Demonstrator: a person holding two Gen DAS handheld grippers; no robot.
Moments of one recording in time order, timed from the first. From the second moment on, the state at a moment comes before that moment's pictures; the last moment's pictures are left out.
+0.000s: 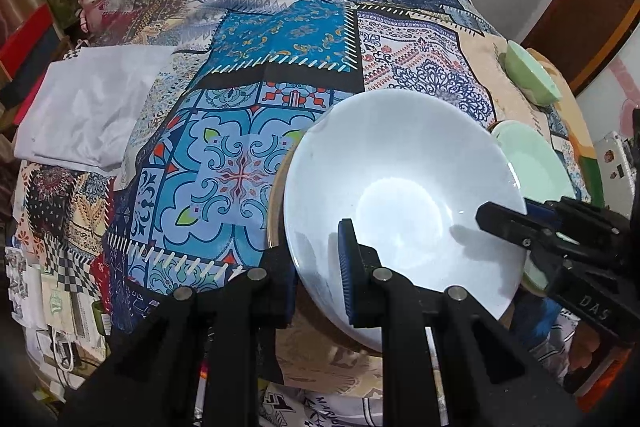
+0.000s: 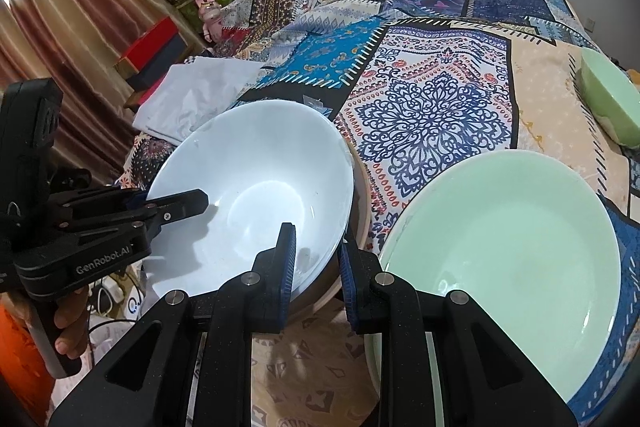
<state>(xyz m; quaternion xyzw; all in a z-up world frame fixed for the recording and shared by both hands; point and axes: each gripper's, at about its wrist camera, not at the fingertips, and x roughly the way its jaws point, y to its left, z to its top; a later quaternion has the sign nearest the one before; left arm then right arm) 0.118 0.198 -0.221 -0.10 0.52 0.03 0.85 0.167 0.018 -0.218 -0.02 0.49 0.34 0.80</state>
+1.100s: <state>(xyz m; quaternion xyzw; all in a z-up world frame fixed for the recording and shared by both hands) 0.122 0.152 -0.158 -0.02 0.45 0.06 0.89 0.177 -0.051 -0.175 -0.02 0.43 0.31 0.85</state>
